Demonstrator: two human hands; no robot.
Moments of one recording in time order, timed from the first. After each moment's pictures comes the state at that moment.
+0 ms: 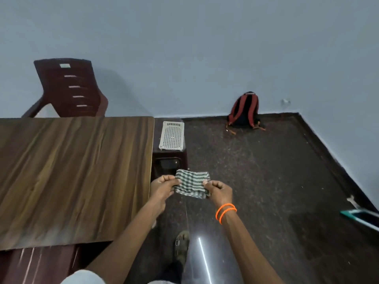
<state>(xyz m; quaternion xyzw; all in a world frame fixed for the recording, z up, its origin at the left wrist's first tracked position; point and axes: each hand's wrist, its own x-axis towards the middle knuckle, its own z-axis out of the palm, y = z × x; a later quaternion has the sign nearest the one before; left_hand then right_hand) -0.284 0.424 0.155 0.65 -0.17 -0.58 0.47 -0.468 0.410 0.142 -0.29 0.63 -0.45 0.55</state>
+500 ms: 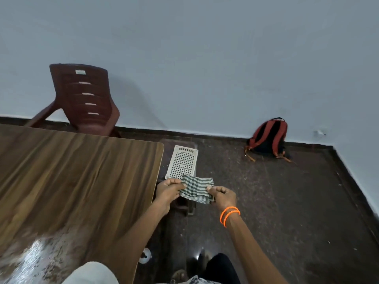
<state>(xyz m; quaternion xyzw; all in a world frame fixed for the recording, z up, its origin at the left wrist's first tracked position) -0.237 0.174 0.127 0.66 -0.13 -0.56 0.48 -0.428 0.132 0.109 -0.37 0.66 -0.33 0.56</state>
